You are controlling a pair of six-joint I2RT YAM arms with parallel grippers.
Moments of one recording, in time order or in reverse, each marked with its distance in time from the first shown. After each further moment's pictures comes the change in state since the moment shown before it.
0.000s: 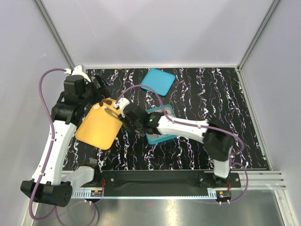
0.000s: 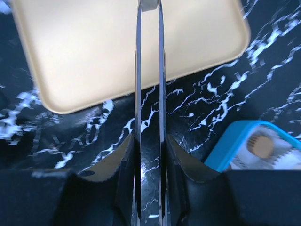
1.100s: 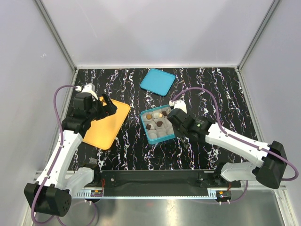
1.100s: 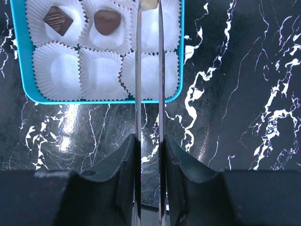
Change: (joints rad) left arm 0.000 -0.120 -0.385 0.139 0.029 0.068; right arm -0.165 -0.695 -0.471 -0.533 0.254 0.377
